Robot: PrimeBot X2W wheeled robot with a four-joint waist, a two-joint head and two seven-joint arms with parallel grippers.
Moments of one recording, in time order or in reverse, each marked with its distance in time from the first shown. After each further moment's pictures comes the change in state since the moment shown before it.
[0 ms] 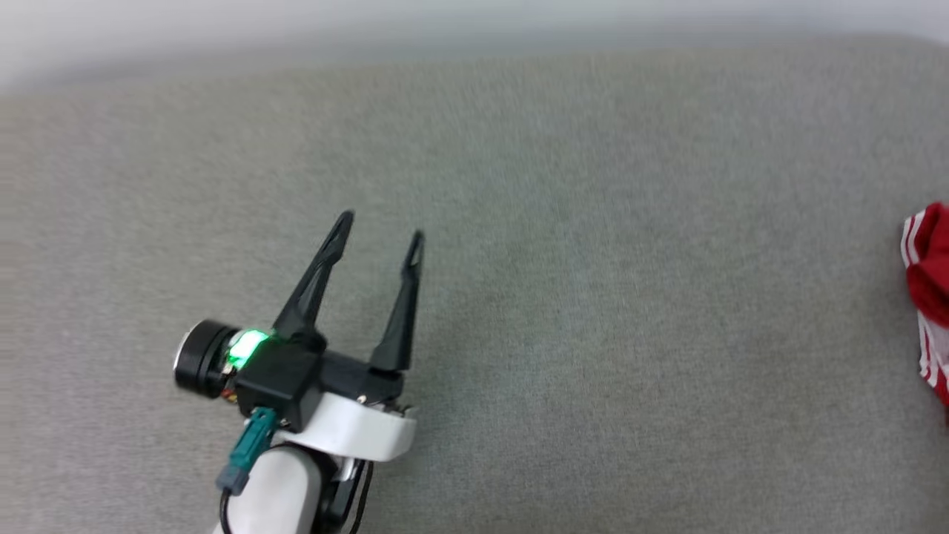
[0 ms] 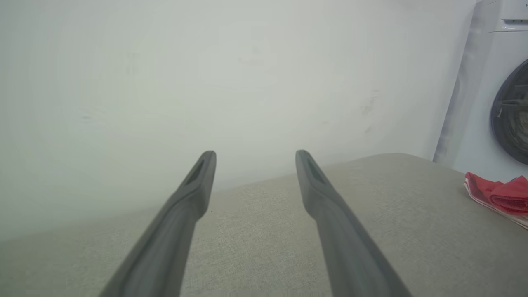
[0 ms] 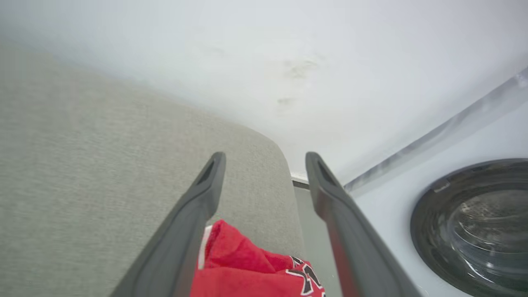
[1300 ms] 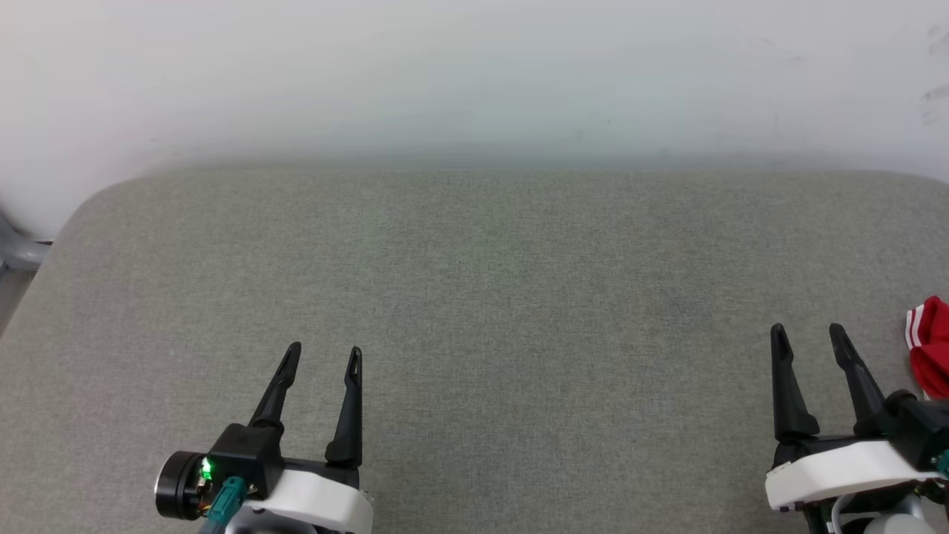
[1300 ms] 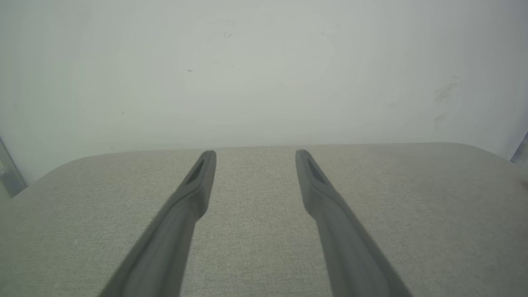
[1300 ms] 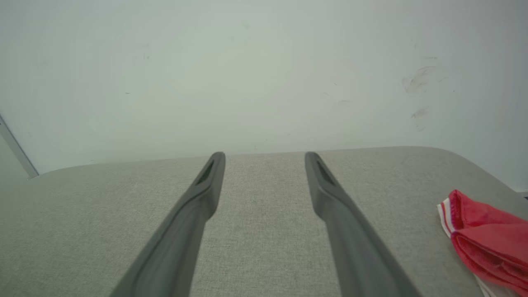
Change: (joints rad) left arm 0.228 -0.062 0.185 0.152 -0.004 -0.028 0.000; right arm 0.500 0.540 -0.038 -0.223 0.146 0.000 -0.400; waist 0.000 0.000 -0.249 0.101
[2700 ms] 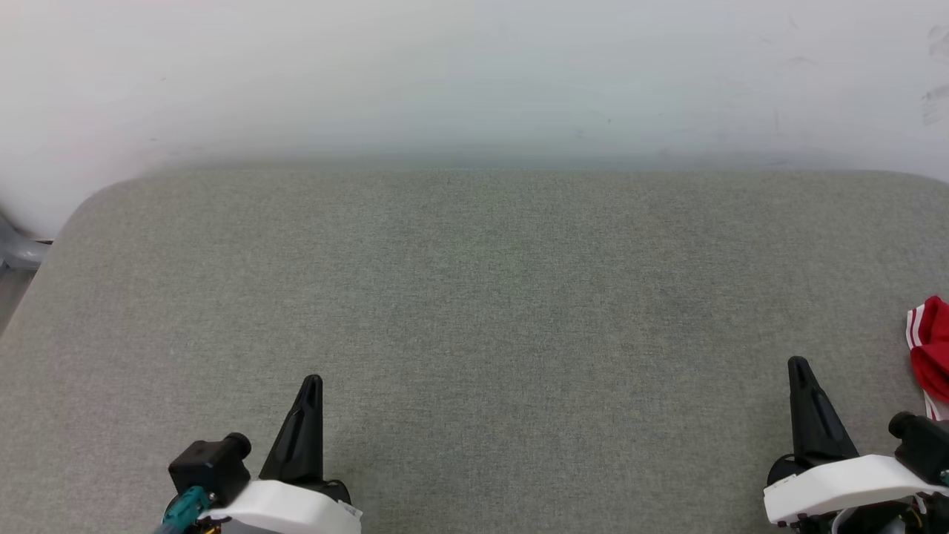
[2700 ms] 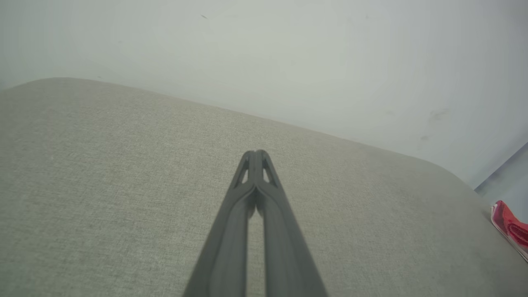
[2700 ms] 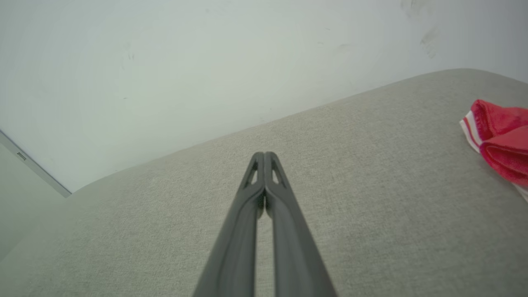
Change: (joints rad) left arm 0.033 0.003 0.014 0.044 -0.245 -0.013 0.044; right arm 0.016 0.003 0.009 0.085 0.218 0.000 0.039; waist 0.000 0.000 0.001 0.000
